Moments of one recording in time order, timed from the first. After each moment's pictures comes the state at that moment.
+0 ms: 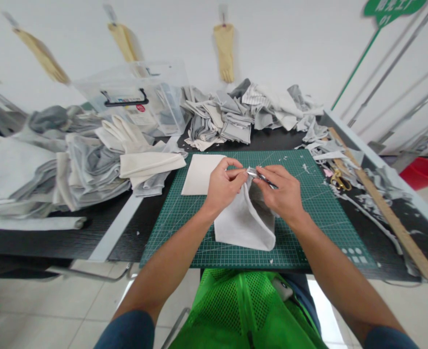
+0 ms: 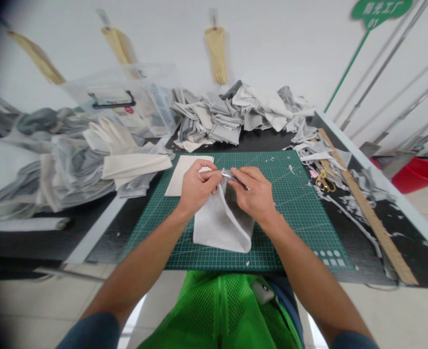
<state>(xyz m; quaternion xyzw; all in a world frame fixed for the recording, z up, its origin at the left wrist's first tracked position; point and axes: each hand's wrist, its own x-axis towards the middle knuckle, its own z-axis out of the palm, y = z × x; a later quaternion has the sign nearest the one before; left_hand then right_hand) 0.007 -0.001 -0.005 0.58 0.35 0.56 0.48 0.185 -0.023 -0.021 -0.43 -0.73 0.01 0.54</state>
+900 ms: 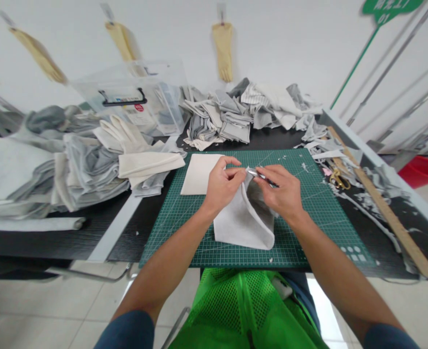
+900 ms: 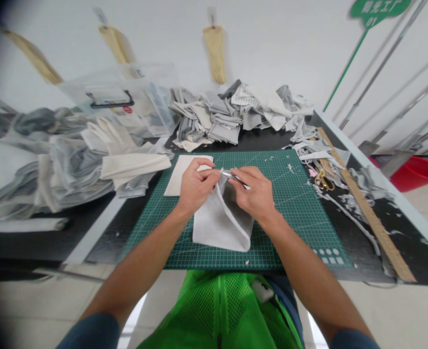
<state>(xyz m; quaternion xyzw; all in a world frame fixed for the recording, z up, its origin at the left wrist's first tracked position) 0.007 0.000 -0.007 0.58 0.34 0.57 0.48 0.185 -0.023 -0.021 -0.43 -0.71 0.03 0.55</state>
